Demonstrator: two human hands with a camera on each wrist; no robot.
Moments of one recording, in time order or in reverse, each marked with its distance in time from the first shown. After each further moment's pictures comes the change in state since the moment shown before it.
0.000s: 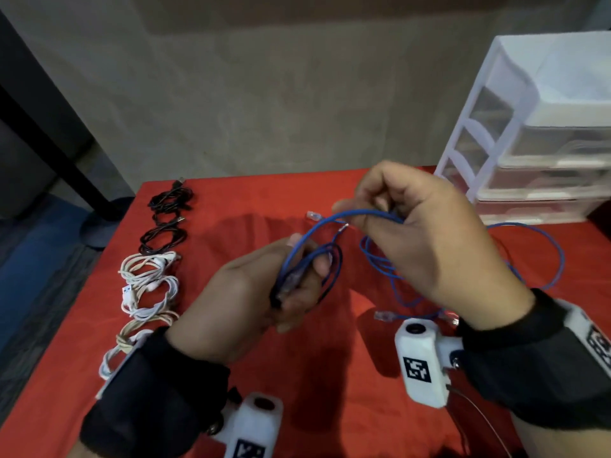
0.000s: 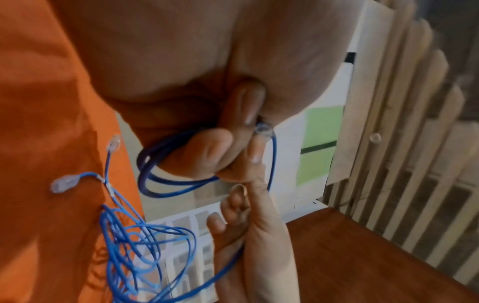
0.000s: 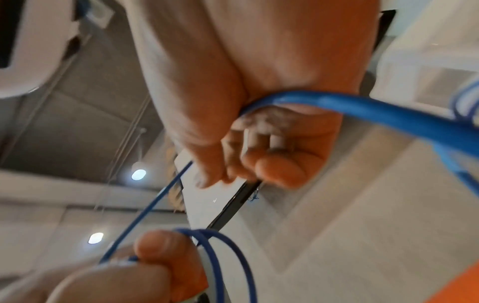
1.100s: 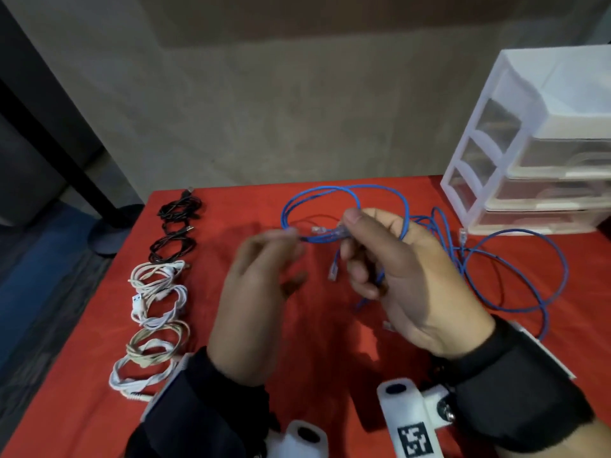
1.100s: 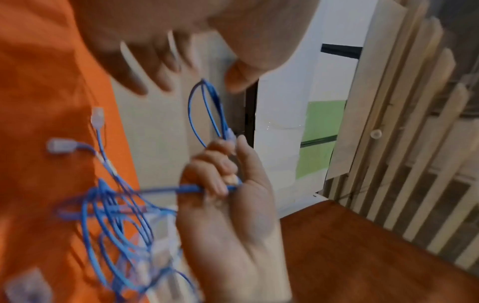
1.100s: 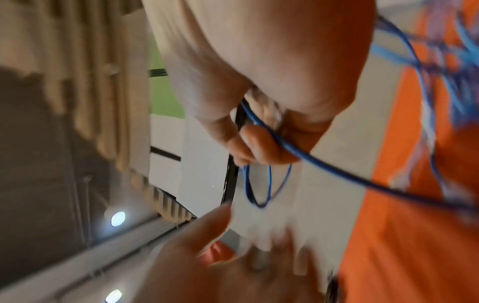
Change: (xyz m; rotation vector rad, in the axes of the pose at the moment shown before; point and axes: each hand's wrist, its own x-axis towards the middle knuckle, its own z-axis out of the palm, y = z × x) left_hand 0.014 -0.015 0.007 -0.157 0.528 0.249; right_hand -0.012 0.000 0.037 0.846 0.028 0.490
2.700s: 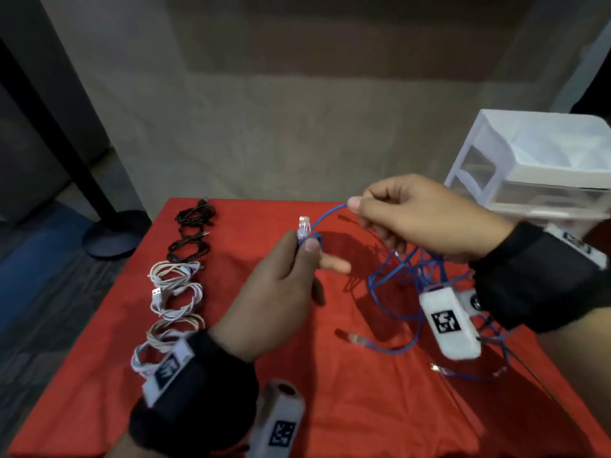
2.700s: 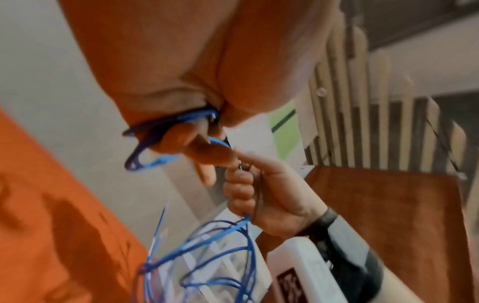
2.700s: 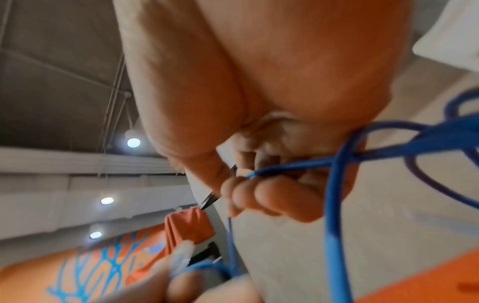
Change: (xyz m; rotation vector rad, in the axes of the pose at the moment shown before) left_hand -0.017 0.035 -0.010 0.547 -0.272 0.127; right_hand 0.038 -0.077 -0.007 -1.042 -0.263 -0.119
